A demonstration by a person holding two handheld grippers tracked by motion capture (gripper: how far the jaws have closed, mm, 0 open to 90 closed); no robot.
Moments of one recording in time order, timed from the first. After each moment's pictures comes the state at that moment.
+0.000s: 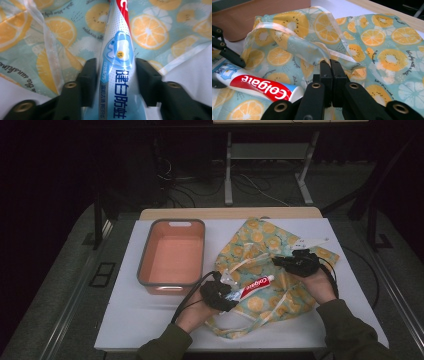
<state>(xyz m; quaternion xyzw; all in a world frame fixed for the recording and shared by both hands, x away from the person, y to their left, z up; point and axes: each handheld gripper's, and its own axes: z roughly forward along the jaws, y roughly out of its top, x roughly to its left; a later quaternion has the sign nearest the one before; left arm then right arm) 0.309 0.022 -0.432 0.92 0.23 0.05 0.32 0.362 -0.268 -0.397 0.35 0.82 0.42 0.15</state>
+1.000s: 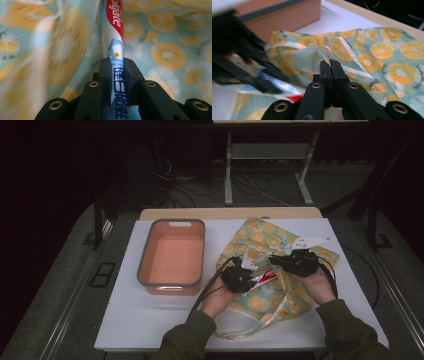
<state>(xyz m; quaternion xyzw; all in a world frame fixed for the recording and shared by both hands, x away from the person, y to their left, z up) 0.346 -0.042 -0.419 0.90 0.23 0.09 0.37 0.354 -0.260 -0.383 0.32 0.82 0.46 0.14</state>
